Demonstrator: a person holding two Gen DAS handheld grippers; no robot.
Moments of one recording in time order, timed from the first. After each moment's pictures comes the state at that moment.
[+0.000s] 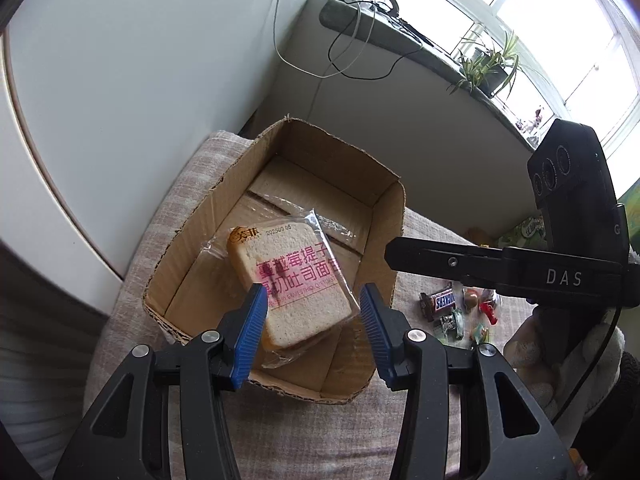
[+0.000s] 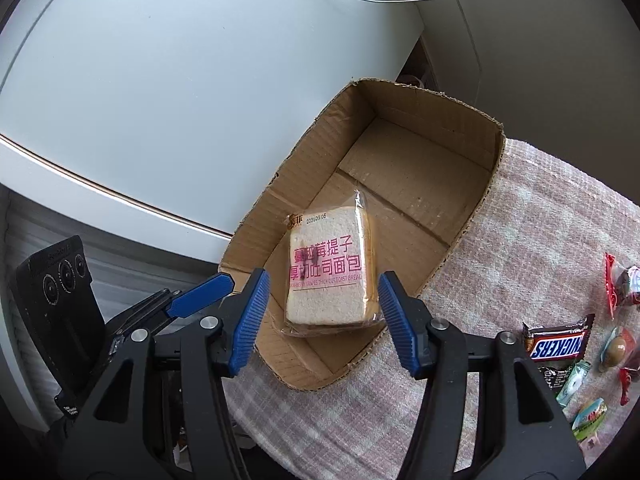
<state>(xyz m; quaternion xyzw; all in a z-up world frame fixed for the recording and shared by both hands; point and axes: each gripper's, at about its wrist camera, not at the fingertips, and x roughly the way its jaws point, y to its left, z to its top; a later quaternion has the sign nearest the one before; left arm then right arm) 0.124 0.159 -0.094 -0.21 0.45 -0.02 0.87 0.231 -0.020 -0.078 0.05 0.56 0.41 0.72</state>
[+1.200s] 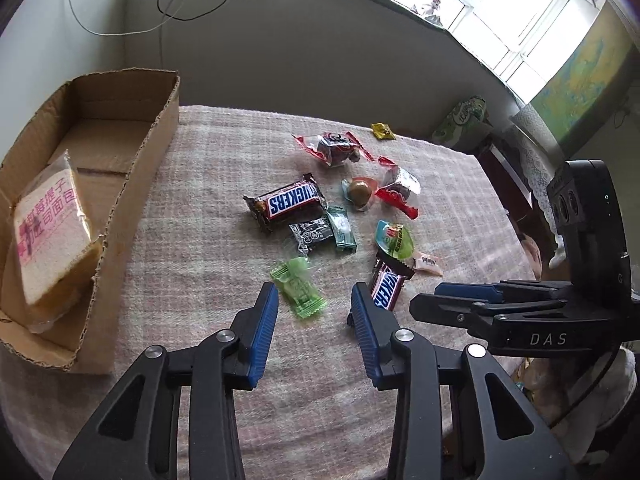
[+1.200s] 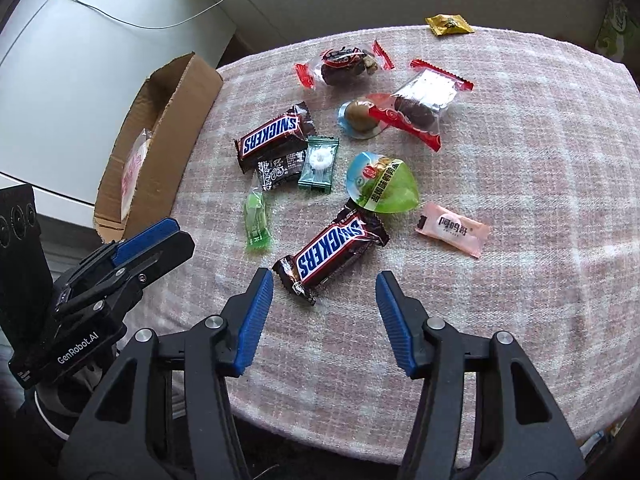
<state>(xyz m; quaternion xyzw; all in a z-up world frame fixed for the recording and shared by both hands) 0.130 -0.025 -0.137 -0.10 0.50 -0.18 0.84 0.148 -0.216 -0.168 0.11 0.61 0.20 0.76</state>
